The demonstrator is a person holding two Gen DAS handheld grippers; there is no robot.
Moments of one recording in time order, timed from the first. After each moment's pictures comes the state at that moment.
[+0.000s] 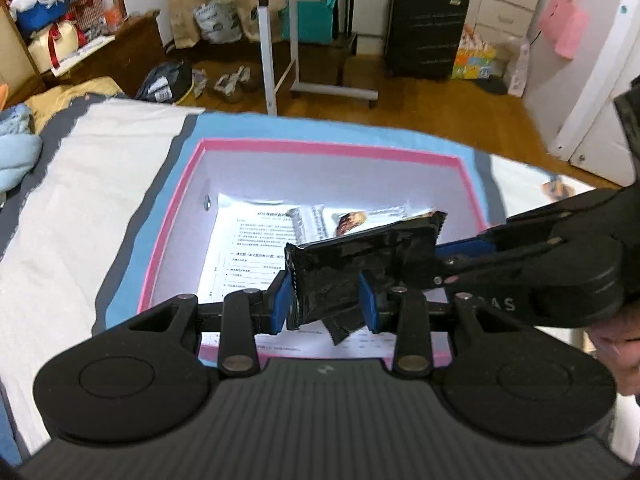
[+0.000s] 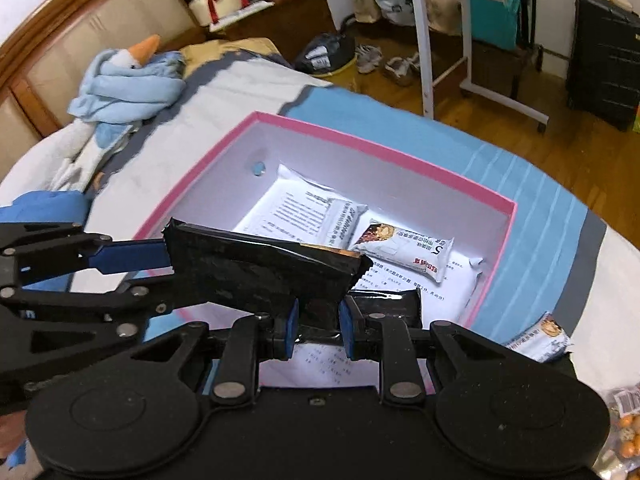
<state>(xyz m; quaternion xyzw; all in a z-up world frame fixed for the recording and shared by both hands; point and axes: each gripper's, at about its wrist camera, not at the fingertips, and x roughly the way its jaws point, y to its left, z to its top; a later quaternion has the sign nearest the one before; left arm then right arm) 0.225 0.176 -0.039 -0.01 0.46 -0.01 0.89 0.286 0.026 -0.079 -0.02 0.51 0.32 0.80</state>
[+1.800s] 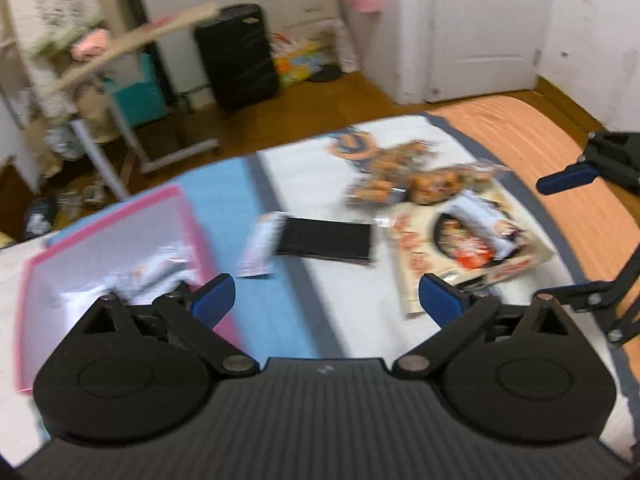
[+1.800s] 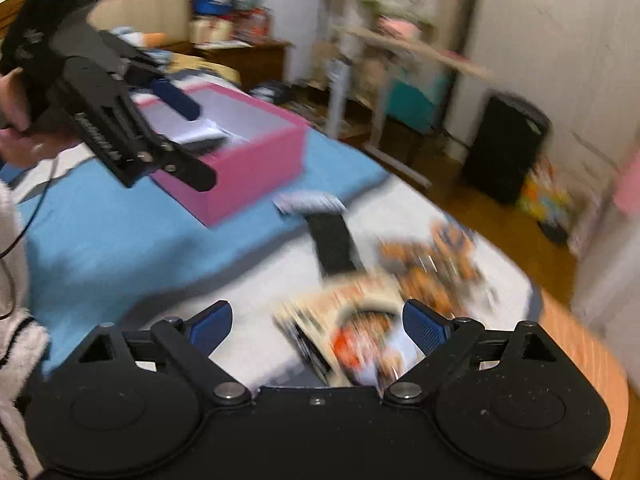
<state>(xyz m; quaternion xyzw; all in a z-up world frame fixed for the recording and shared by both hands) 0.132 -0.053 -0.034 0.15 0.40 -0.23 0.88 0.065 -0.259 -0.056 -0.16 0.36 0.25 0.88</state>
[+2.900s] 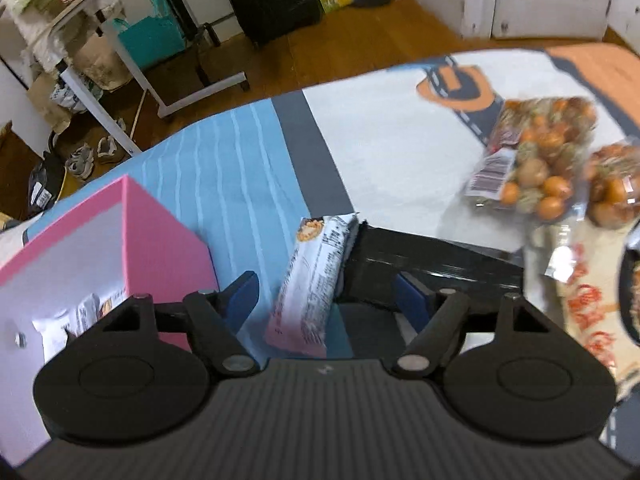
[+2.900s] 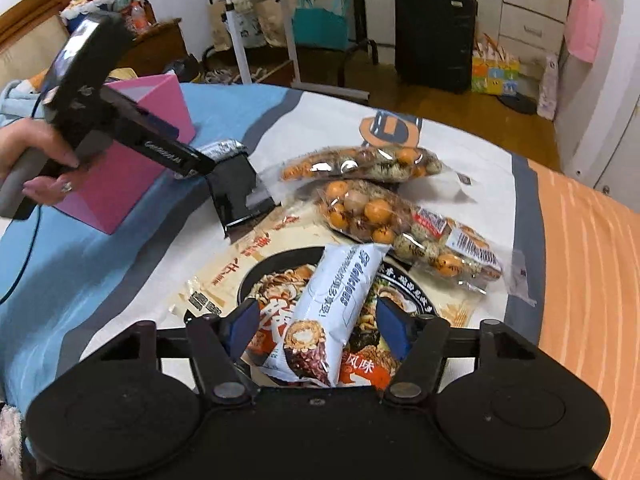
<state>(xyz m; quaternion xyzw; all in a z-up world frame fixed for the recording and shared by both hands) 0.307 -0.075 -0.151 0.20 0.49 -0.14 0.84 0.146 -0.300 -0.131 -0.02 0.46 0.16 0.87</state>
